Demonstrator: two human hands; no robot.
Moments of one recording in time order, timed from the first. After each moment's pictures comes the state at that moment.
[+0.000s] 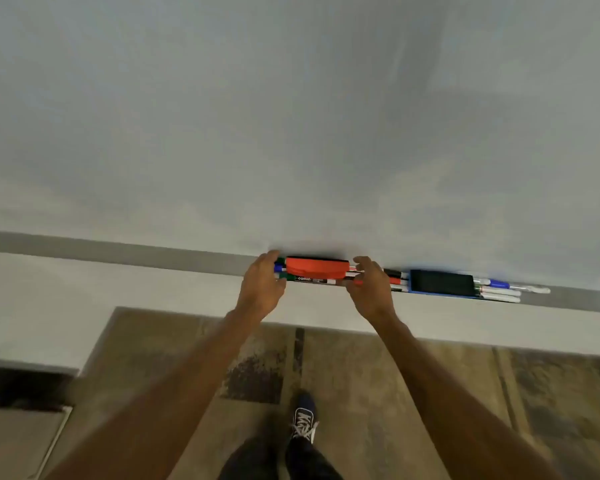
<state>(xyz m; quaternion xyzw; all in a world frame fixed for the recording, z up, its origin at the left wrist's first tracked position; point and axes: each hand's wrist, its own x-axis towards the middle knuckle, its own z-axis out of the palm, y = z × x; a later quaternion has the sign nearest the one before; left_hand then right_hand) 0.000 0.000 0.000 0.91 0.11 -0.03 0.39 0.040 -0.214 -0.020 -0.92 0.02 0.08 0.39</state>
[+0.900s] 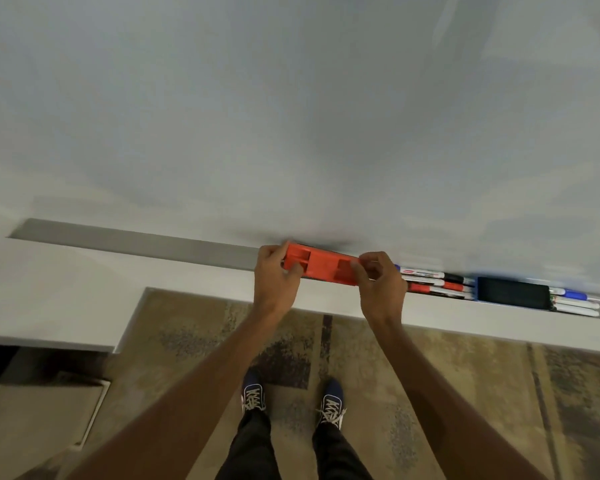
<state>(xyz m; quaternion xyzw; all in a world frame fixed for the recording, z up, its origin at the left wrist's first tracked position) 0.007 0.075 0.003 0.84 0.22 0.03 0.50 0.035 -0.104 -0.019 -0.85 0.09 -0.01 0.52</state>
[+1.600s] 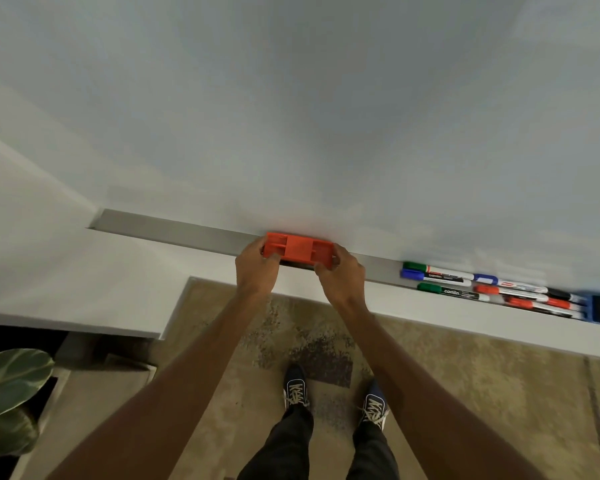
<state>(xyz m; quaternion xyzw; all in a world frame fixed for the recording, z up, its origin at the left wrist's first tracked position) -0.004 0.284 -0.023 0.83 0.31 0.05 0.46 0.028 0.132 -0.044 -0.87 0.01 0.12 0.49</state>
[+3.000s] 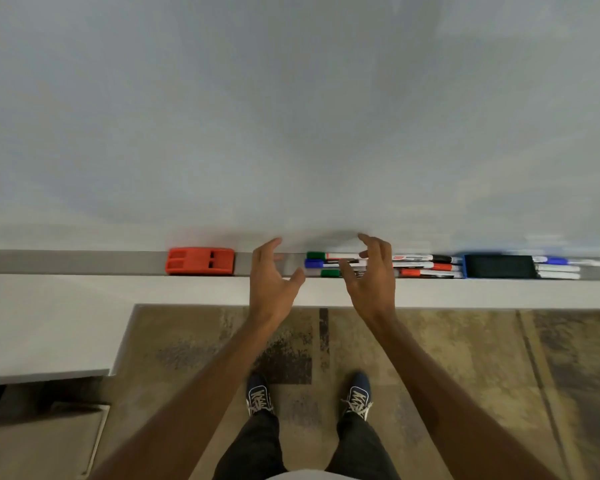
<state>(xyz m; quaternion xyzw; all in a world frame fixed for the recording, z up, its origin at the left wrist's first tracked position) 0.001 0.081 0.000 0.84 0.17 0.02 0.52 0.030 -0.095 -0.023 -0.91 0.03 -0.06 0.41</state>
